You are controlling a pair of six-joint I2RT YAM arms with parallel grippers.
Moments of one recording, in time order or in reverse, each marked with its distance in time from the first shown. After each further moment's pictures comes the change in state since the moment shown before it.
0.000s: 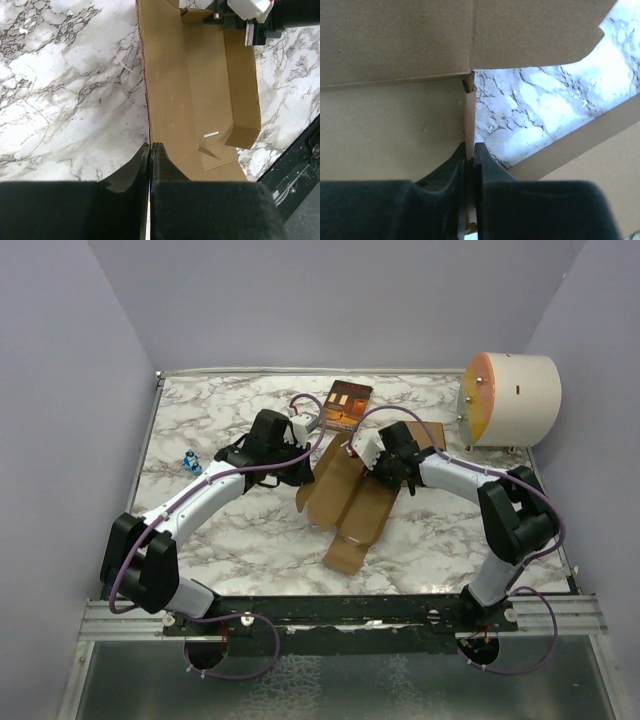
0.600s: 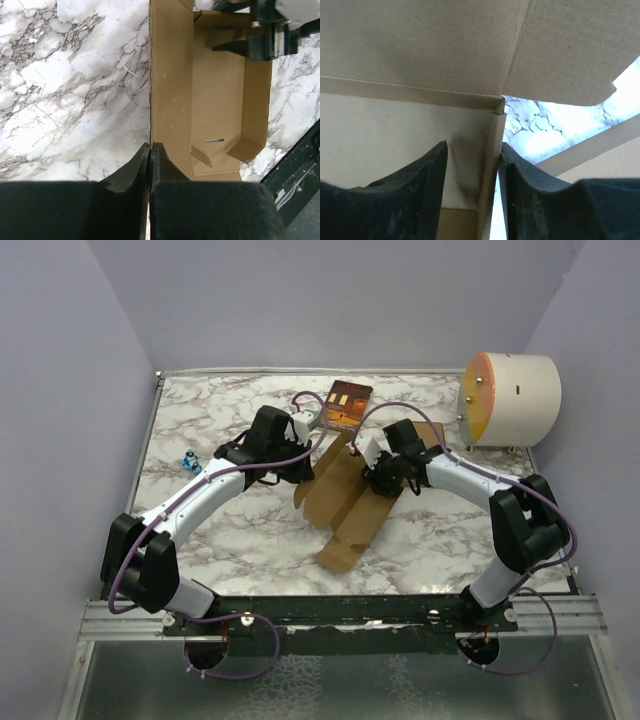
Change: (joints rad) left arm -0.005 0.001 0.035 -0.036 -0.016 0.029; right arm -0.013 -0.061 0.005 -0.061 -0.129 0.016
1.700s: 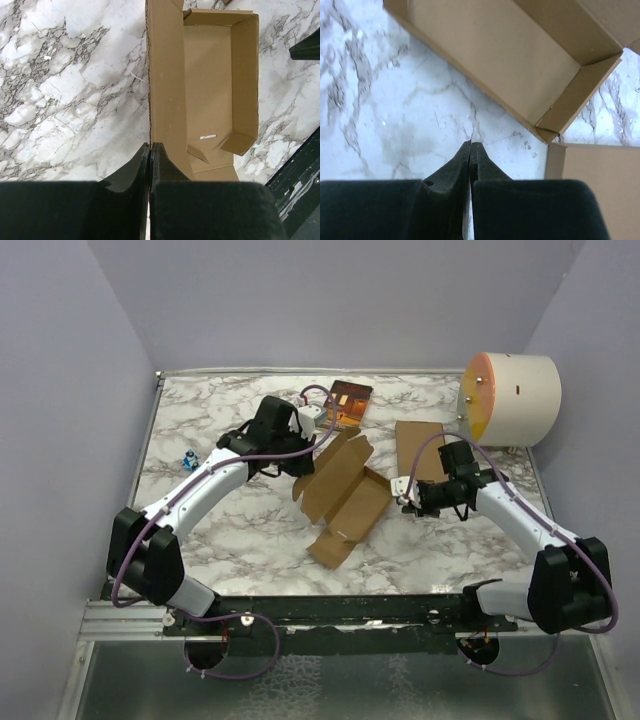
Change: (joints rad) left arm -0.004 0.048 0.117 -0.097 -0.010 0.121; right arm -0.251 -0.394 -0.255 -0.299 -0.500 -0.711
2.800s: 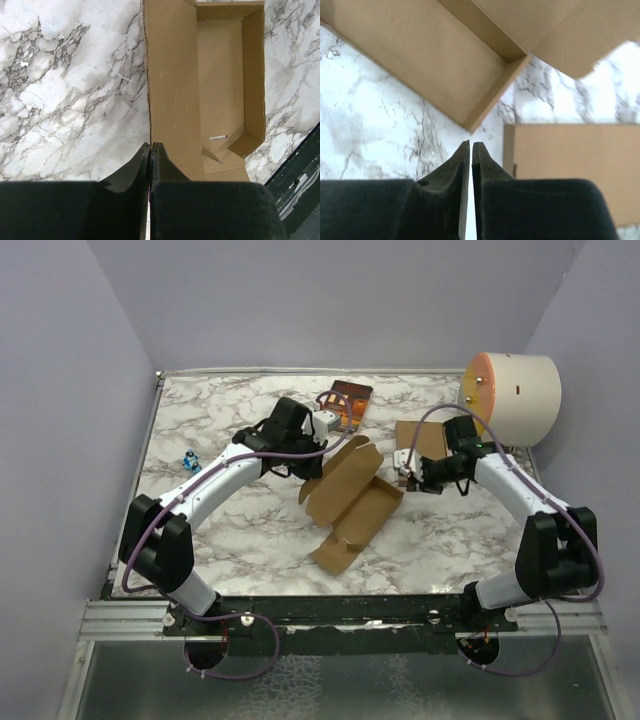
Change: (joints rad) left arm -0.046 0.087 0.048 -0.026 0.006 0.037; right arm -0.030 0.220 0.209 -0.053 0.070 -0.047
